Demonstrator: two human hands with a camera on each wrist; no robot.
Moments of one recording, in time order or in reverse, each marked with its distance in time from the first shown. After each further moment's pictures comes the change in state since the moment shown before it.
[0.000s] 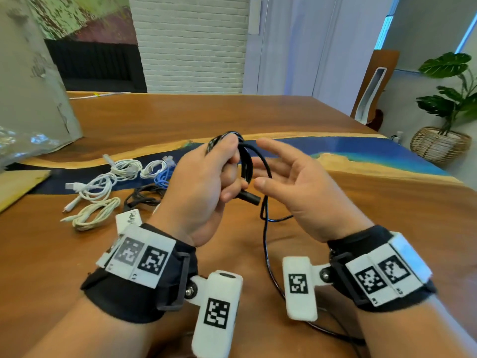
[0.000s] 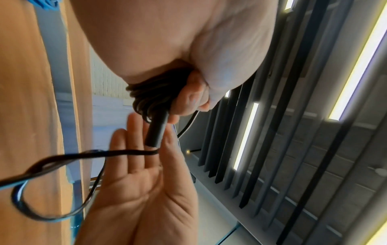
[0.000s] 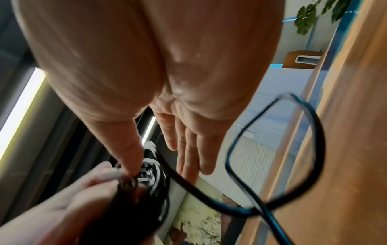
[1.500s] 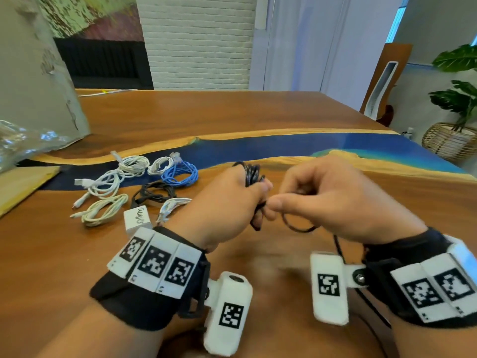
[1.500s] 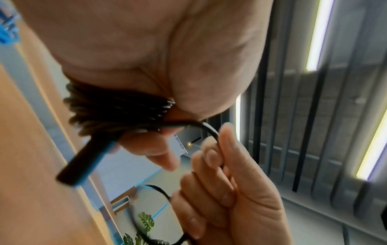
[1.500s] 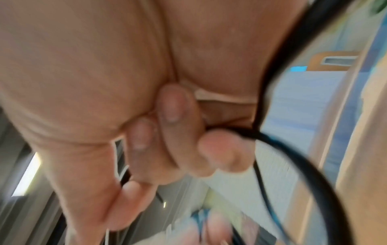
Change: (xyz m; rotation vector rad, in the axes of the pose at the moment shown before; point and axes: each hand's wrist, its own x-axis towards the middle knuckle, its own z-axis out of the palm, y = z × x) left_hand -0.005 -0.013 -0.002 0.668 -0.186 -0.149; right_hand -0.015 -0.028 -0.019 -0.396 -0.248 -0.107
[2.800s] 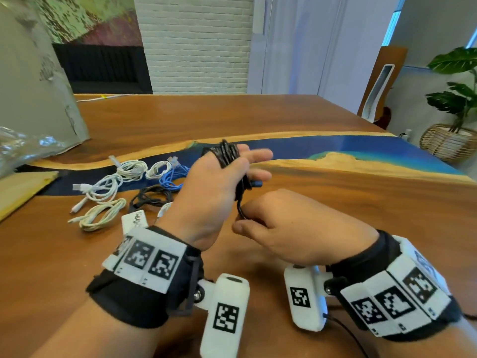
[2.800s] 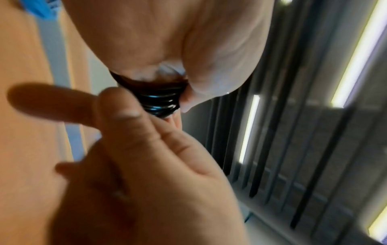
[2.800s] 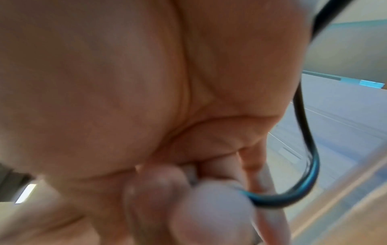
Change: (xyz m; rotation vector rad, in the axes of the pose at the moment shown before) left_hand 0.002 0.009 -0.004 -0.496 0.191 0.140; right_hand 0.016 -0.014 0.039 -0.608 -0.285 0.097
